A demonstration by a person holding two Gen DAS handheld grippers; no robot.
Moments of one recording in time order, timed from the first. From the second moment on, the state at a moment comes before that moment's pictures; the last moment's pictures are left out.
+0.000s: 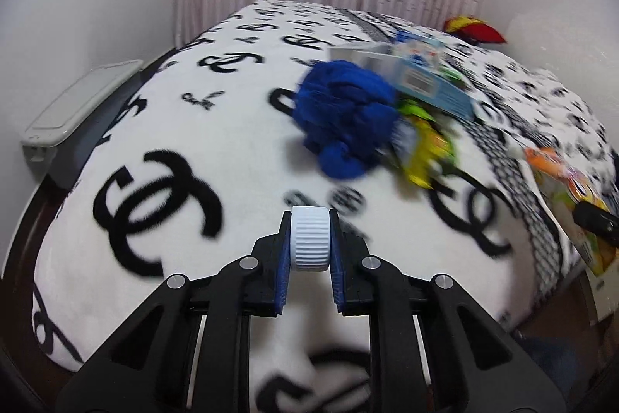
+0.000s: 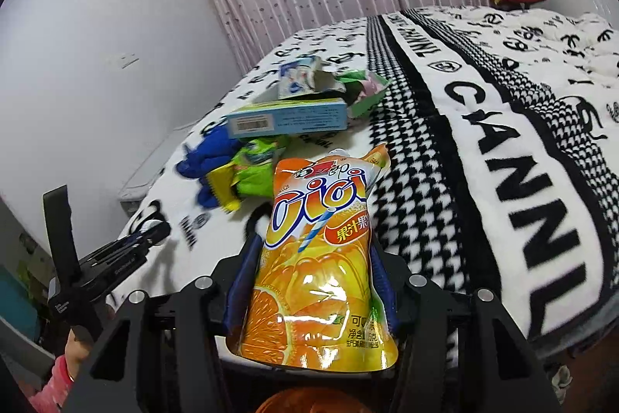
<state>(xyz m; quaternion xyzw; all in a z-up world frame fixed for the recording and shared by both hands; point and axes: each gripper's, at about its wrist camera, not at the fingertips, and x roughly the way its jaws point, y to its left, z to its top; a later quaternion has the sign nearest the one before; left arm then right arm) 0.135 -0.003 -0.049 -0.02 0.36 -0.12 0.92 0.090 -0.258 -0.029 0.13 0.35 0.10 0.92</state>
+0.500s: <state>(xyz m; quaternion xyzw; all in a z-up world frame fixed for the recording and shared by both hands) 0.008 -0.031 -0.113 0.02 0.46 -0.22 0.86 -0.050 -0.222 -0.073 0.04 0.41 0.14 0.90</state>
